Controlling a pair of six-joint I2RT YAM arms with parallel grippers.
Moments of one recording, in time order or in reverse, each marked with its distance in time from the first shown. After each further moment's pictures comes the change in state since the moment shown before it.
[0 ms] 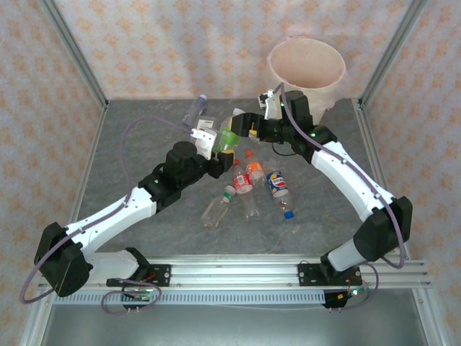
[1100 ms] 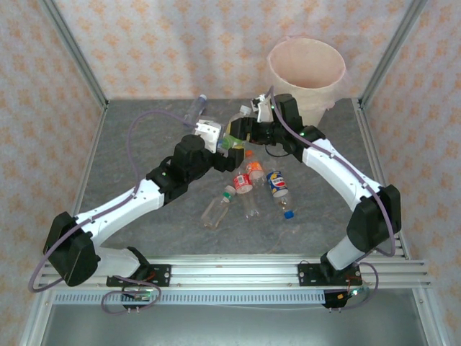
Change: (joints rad) left arm -0.002 0.093 0.080 -0.019 -0.029 -0.072; right arm 0.013 0.067 -0.016 0.047 0.033 0.018
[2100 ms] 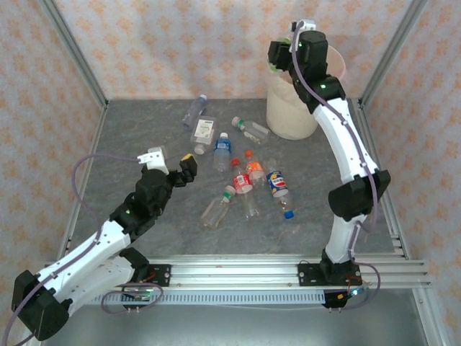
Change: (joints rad) left arm 0.093 -0.493 -0.421 -0.041 -0.424 -0.221; right arm -0.180 0.343 0.819 -0.110 0.645 -0.380
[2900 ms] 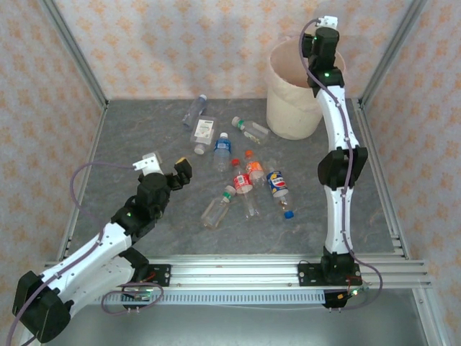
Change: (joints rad) left arm 0.027 -0.002 -0.065 -0.008 -0.044 -0.117; right arm -0.196 0.471 0.416 0.115 0.174 -0.181
